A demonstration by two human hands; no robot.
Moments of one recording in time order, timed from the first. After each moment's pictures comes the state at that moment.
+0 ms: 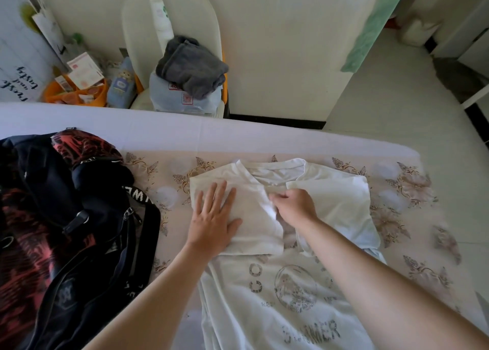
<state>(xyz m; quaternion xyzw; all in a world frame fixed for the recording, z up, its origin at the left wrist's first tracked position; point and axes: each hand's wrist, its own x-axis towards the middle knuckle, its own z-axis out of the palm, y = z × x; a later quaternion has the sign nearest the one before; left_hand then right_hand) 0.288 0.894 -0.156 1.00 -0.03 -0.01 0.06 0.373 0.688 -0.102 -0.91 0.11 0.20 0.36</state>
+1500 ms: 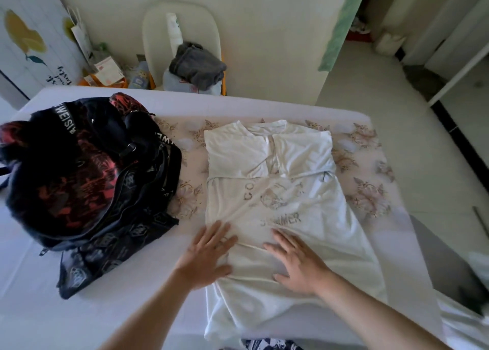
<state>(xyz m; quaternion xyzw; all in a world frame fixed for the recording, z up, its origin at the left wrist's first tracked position) -0.009 0.869 -0.132 0.98 -0.17 -0.10 0.06 0.041 0.575 -0.102 -0.91 -0.35 0.22 0.02</state>
